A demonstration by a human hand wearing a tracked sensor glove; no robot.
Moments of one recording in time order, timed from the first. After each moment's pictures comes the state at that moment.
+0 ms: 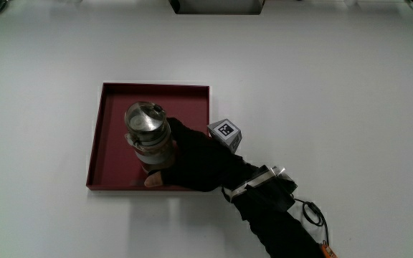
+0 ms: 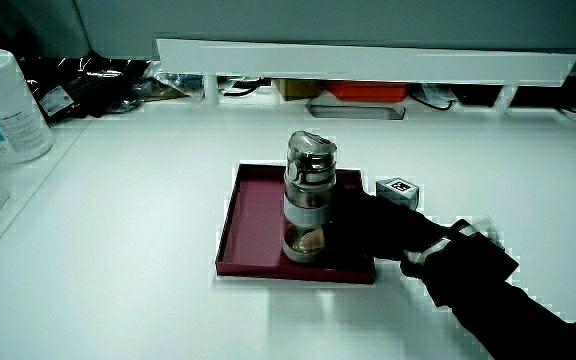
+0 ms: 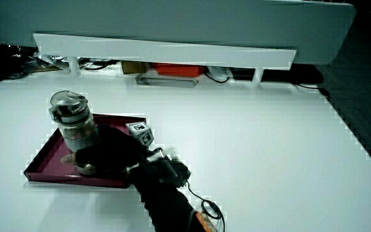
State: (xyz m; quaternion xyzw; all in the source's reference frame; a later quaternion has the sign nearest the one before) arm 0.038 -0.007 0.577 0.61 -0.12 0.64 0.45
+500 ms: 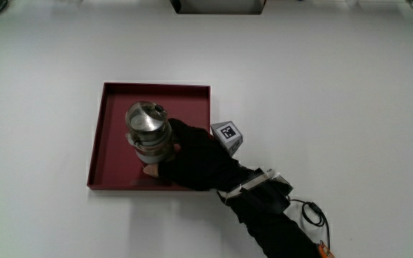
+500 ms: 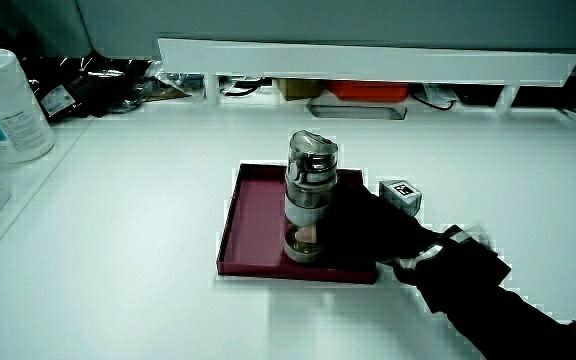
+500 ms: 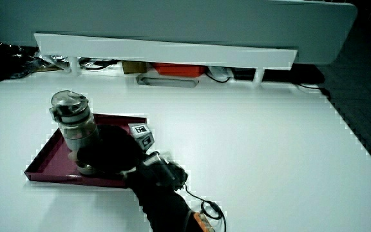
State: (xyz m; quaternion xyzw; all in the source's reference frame) arm 0.043 -0.002 0.579 0.64 -0.09 0.67 0.37
